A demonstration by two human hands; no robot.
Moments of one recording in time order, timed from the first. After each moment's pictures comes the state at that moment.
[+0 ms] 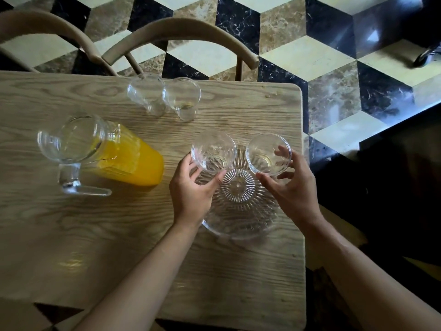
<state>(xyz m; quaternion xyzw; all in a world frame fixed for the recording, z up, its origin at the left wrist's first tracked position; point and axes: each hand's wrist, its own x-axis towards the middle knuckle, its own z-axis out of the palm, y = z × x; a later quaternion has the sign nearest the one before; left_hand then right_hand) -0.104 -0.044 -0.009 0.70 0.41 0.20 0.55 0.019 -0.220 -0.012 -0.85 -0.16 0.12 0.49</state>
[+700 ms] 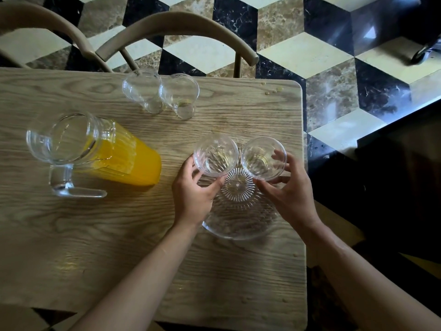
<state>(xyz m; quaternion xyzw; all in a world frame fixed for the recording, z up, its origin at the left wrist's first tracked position) -0.107 -0.045 -0.020 0.71 0.40 0.15 0.57 0.013 -0.220 -0.024 -0.84 -0.16 0.16 0.50</state>
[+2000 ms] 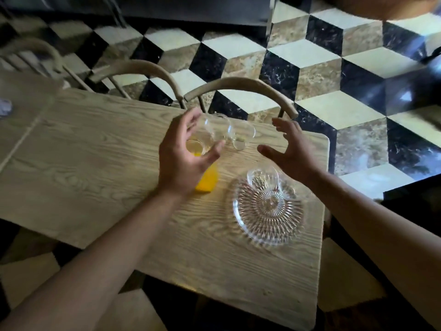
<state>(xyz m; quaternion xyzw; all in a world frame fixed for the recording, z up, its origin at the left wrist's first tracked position) -0.147 0.058 0.182 0.81 0.25 0.36 0.38 0.058 -0.102 0.128 -0.82 -0.38 0.15 0.40</state>
